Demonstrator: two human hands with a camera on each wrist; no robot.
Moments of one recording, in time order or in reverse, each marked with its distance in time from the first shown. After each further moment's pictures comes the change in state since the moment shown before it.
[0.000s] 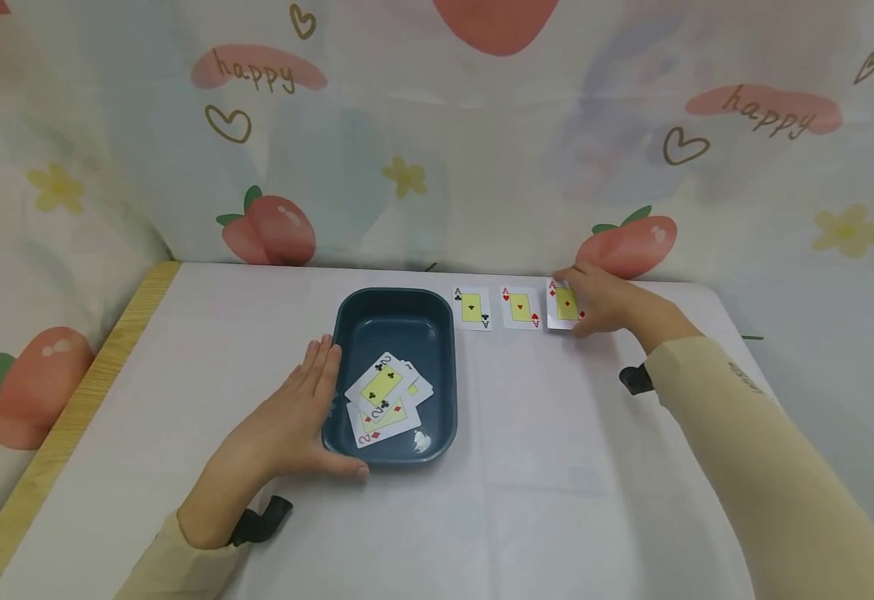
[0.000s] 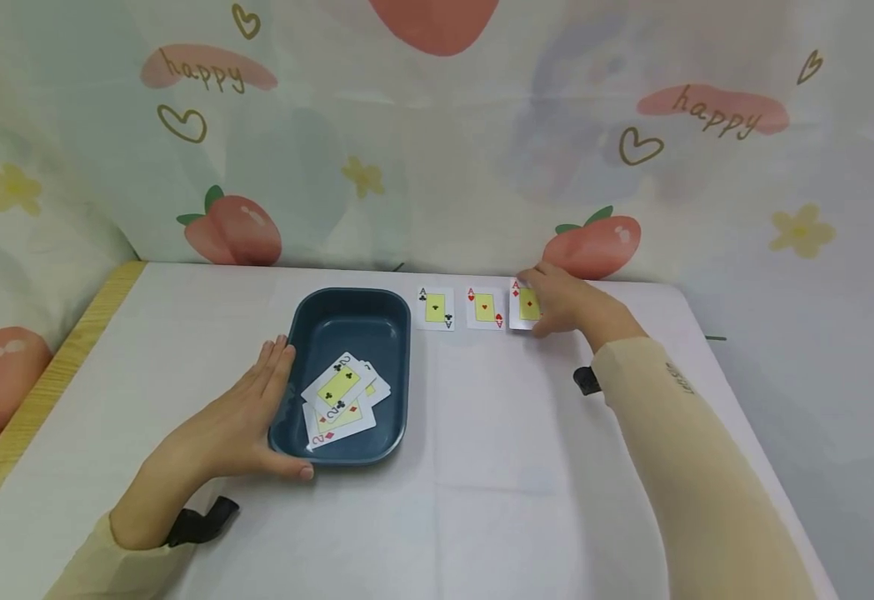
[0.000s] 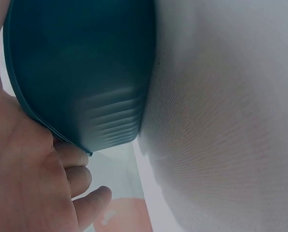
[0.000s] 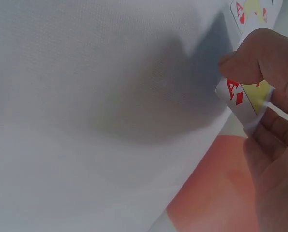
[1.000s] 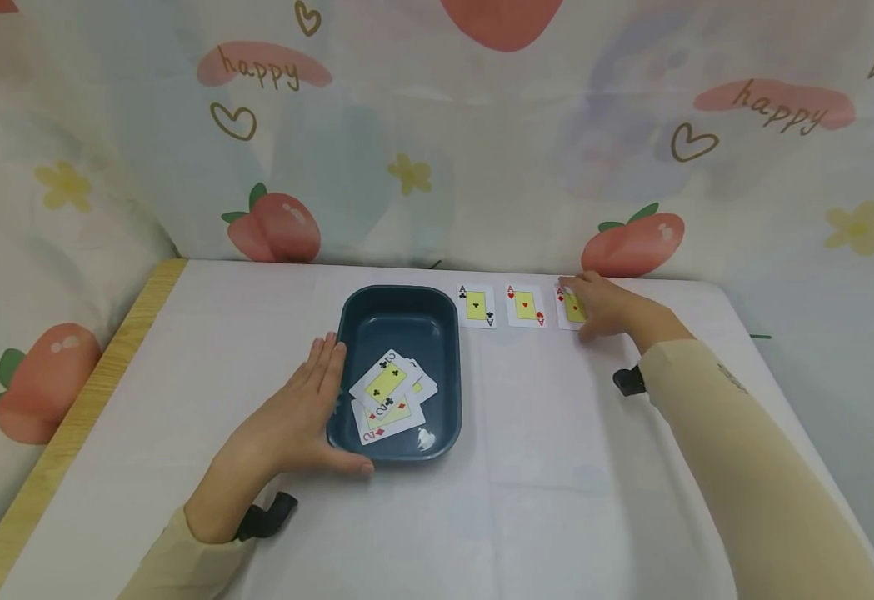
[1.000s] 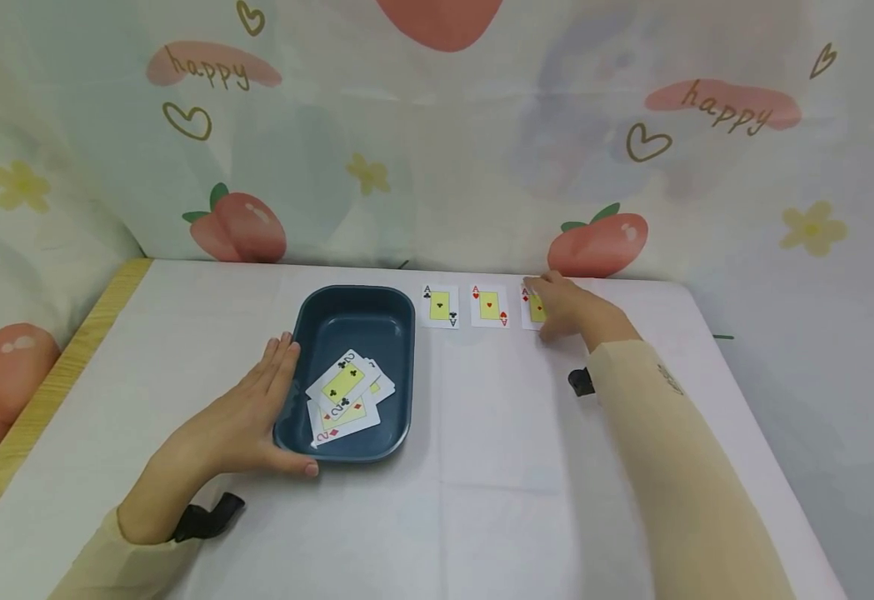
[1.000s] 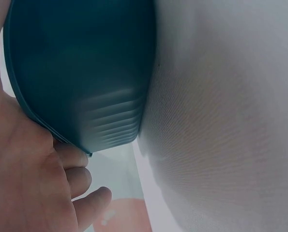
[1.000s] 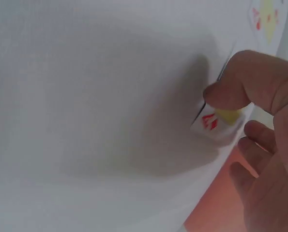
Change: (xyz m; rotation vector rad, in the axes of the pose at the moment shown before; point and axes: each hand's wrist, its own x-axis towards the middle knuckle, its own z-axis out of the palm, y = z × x) left_hand 0.000 0.002 -0.003 -0.016 -0.004 0.001; right_hand 0.011 0.009 0.019 0.070 -0.084 0.101
